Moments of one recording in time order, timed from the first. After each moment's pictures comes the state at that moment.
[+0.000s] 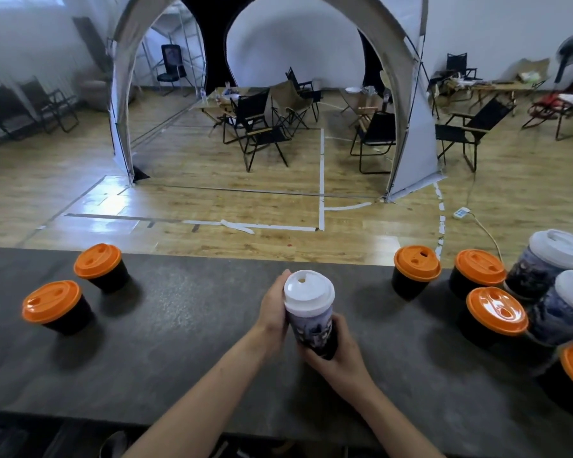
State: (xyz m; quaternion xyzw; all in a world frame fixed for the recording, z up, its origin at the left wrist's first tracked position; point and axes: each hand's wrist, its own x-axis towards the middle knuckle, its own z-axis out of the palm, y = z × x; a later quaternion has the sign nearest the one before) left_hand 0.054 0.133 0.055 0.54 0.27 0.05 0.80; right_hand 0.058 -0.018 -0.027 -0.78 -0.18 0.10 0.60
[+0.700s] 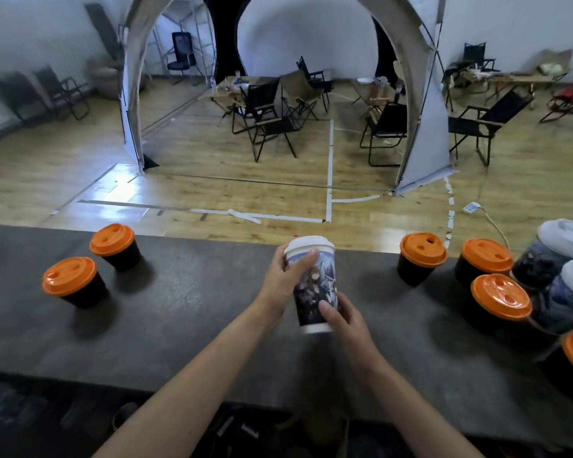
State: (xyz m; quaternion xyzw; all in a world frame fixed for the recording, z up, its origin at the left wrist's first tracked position) left_hand 0.044 0.135 0.068 0.58 0.18 0.11 0.79; right_hand 0.048 -0.015 0.025 -0.62 -0.11 0.23 0.74
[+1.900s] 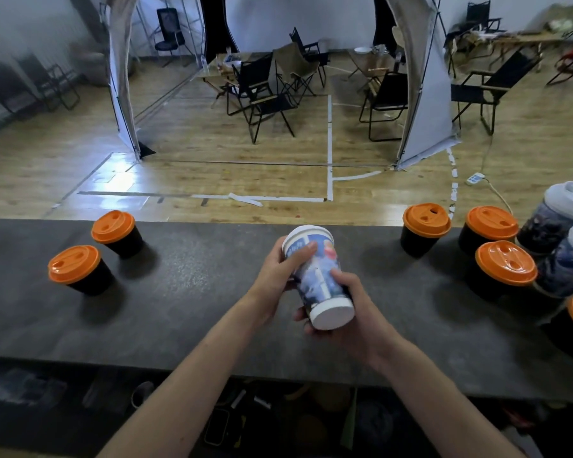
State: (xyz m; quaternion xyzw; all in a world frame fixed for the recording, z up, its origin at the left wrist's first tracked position) left_hand 0.013 0.141 0.065 0.61 0.18 0.04 0.77; right_hand 0.017 -0.022 0.086 -0.48 0.01 0.47 0.74
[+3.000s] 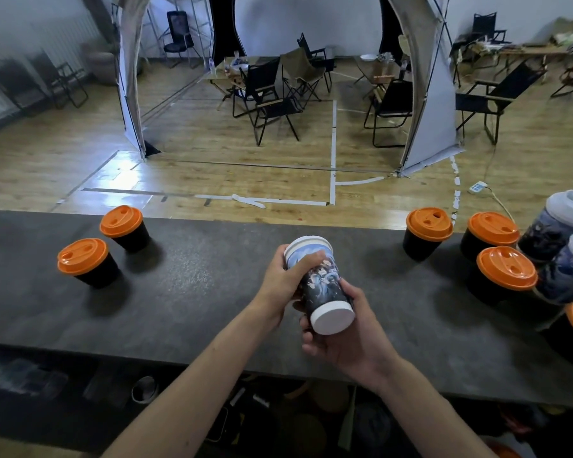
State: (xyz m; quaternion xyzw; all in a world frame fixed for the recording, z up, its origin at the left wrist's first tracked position) left_hand 0.000 0.128 0.067 0.61 0.23 0.05 0.76; right_hand -0.006 -0.024 0.079 -0.37 0.07 0.53 0.76
